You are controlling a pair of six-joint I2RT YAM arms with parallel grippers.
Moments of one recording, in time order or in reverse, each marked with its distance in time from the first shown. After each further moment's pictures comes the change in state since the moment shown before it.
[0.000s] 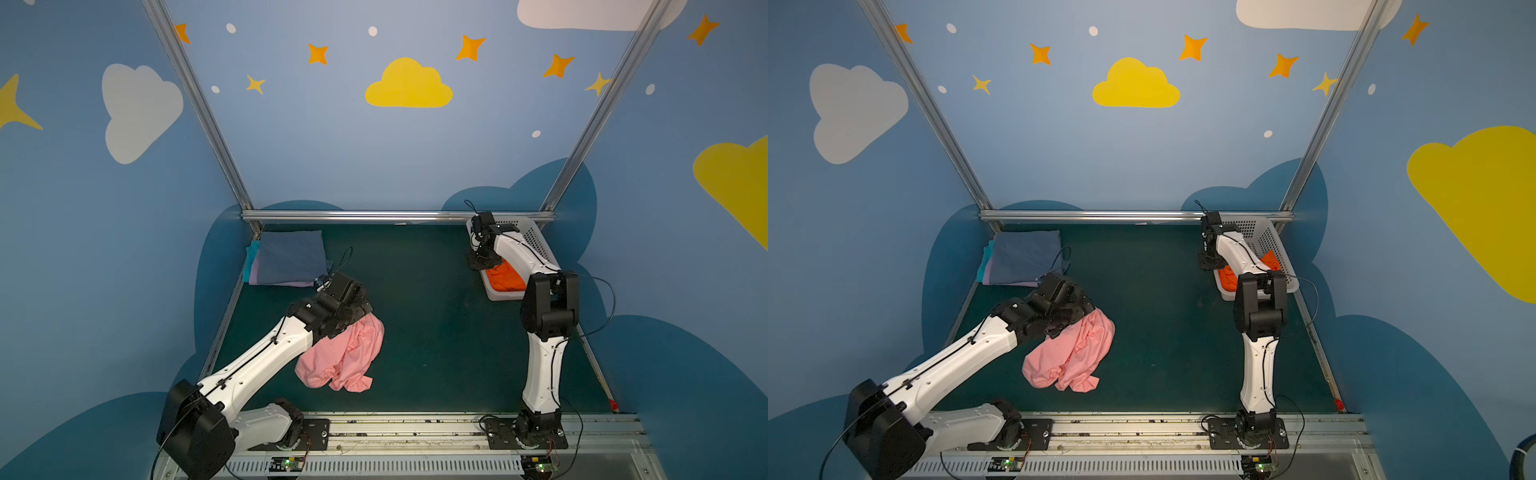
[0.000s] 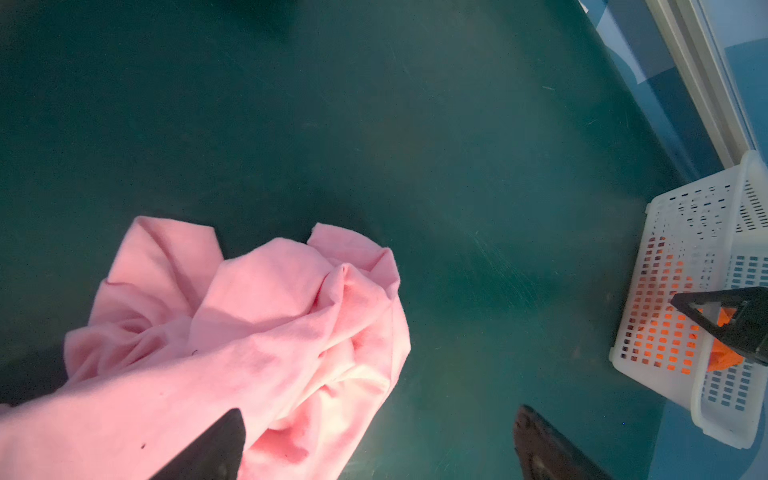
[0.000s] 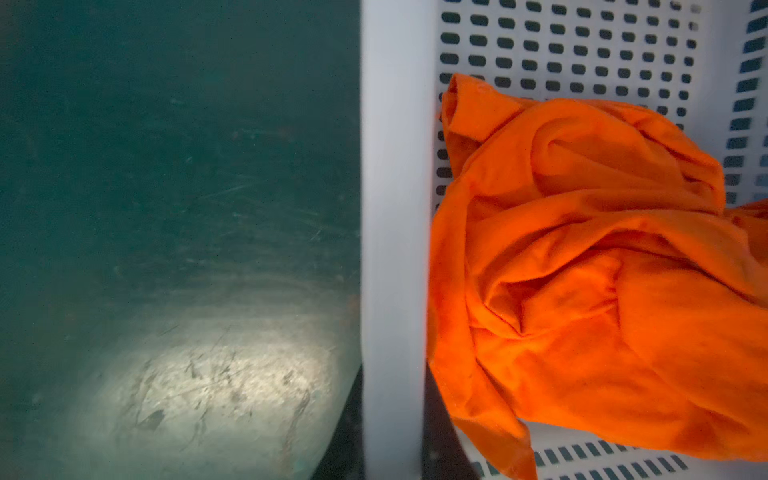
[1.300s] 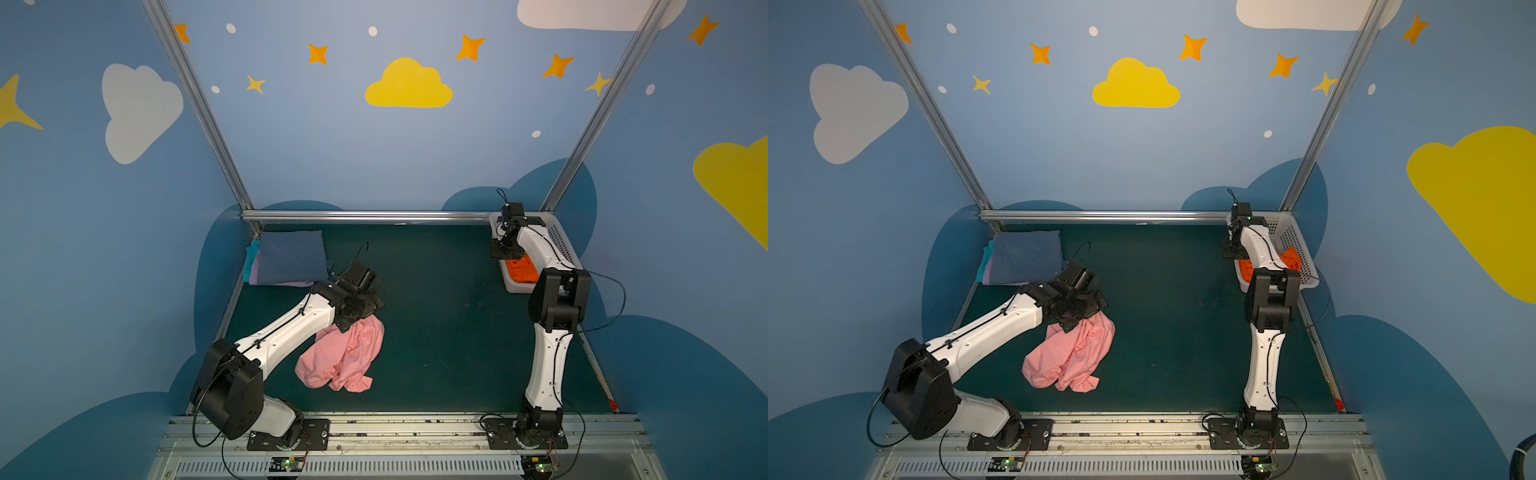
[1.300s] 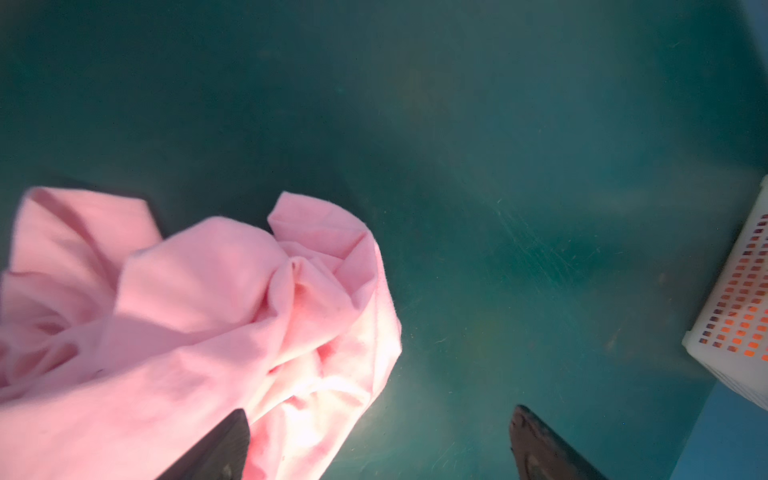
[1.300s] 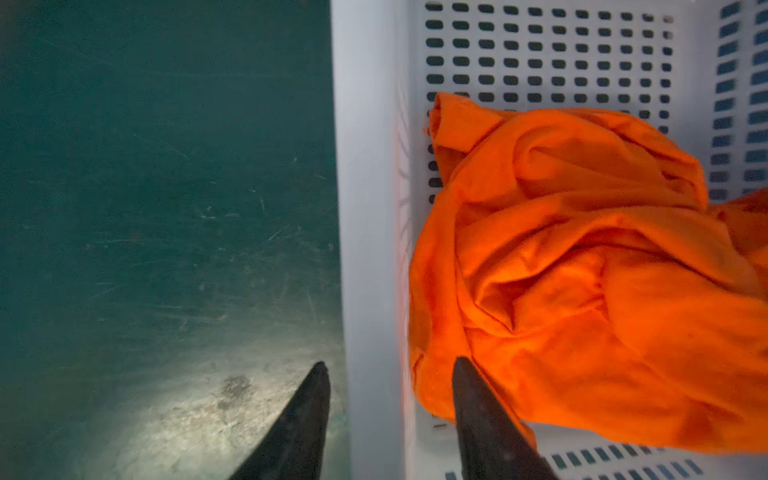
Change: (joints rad) left arm 0.002 0.198 0.136 -0.060 0.078 0.006; right arm -0.153 0.054 0.147 -0.014 -0.050 -0.021
